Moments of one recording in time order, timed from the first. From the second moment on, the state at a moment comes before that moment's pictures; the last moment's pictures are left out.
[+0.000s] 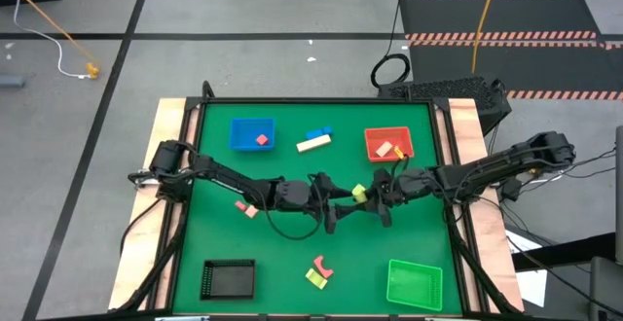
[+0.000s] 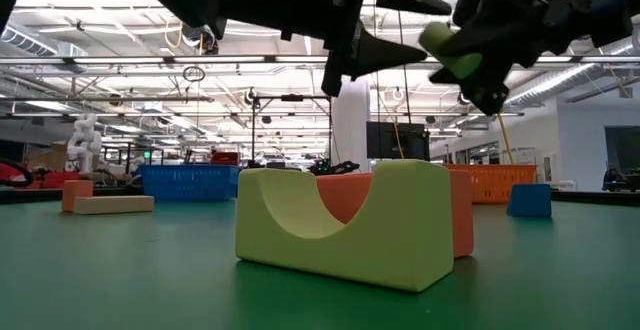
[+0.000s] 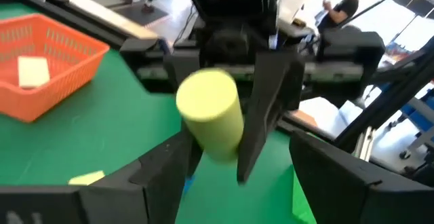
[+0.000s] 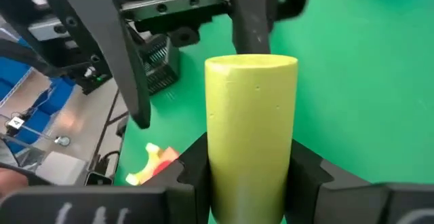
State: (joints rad) left arm -0.18 1.93 1.11 0.66 -0.21 -0.48; right arm 0.16 1.08 0.39 0.31 -0.02 0.65
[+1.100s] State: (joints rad) left arm -0.01 1.93 1.11 0.25 -0.22 -0.49; right arm 0.89 1.03 0.39 0.06 -0.11 1.92
